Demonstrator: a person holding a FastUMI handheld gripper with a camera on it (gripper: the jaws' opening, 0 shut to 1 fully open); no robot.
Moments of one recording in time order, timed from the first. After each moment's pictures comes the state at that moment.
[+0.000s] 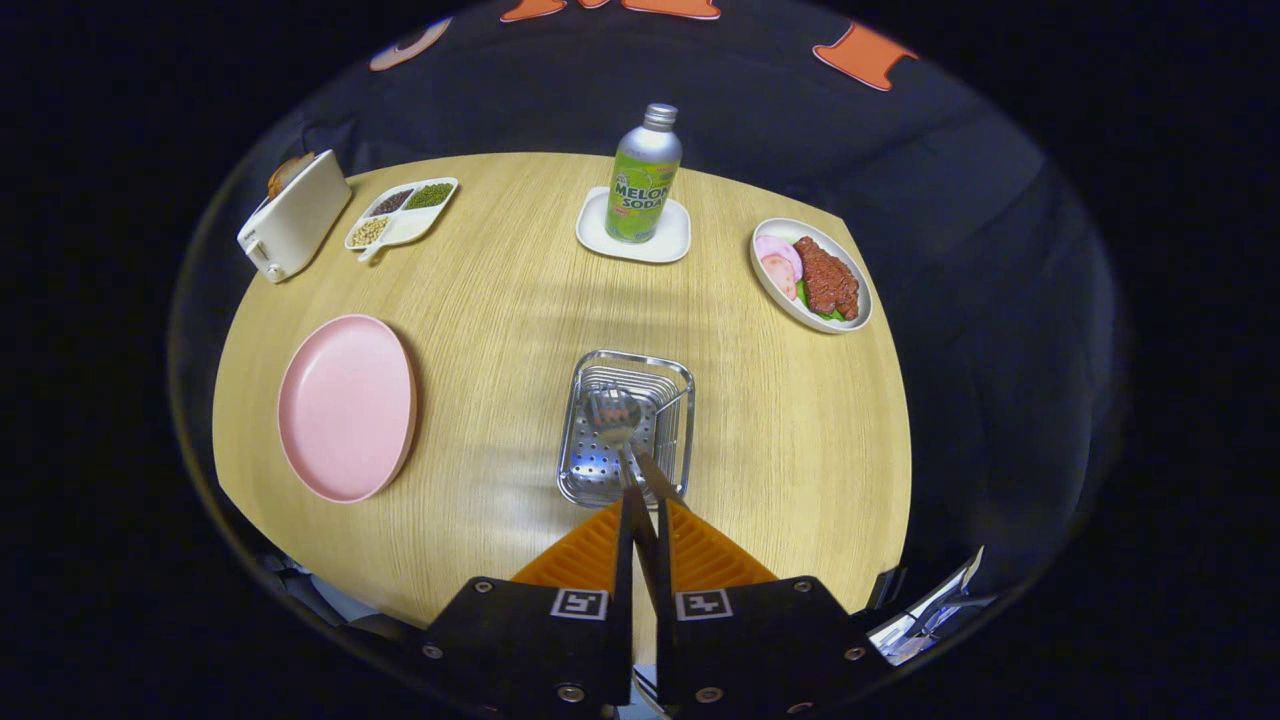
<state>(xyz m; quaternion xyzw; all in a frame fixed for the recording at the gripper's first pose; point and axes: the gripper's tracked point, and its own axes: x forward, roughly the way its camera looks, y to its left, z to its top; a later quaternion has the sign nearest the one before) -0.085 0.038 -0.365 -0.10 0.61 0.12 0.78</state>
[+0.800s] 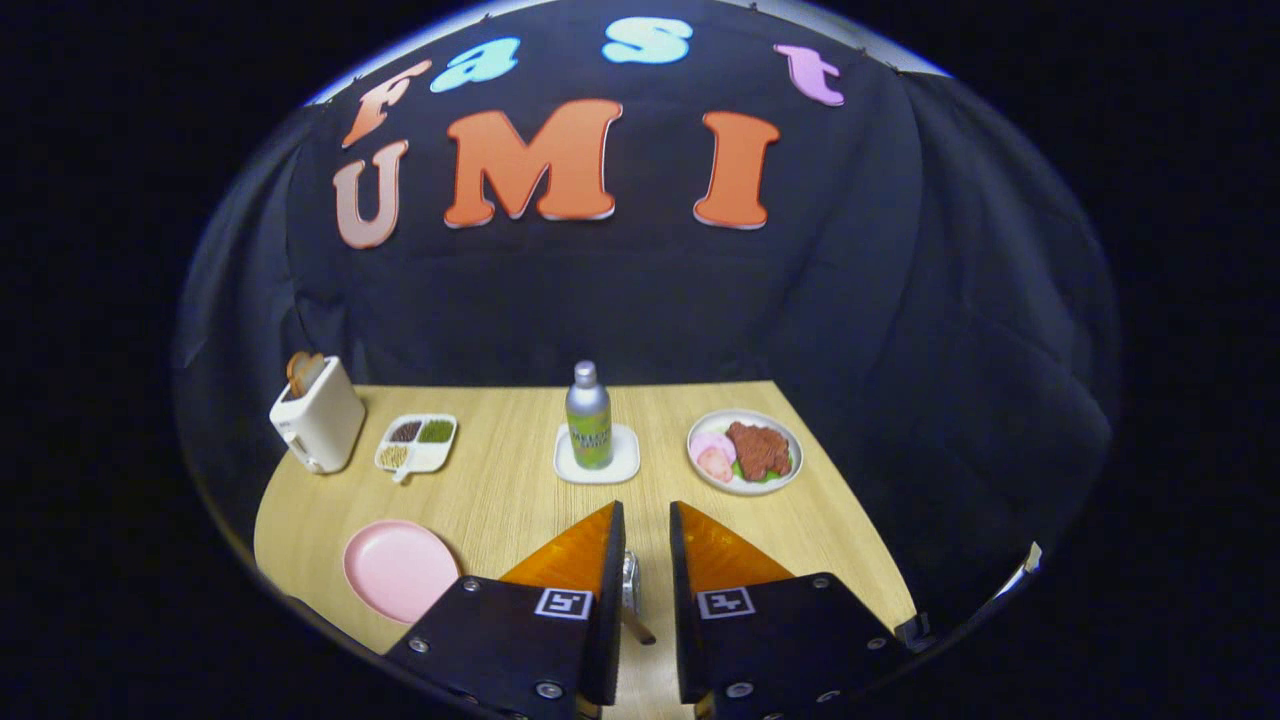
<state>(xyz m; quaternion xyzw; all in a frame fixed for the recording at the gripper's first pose) 0.012 -0.001 -0.218 0.04 0.32 0.06 0.95</state>
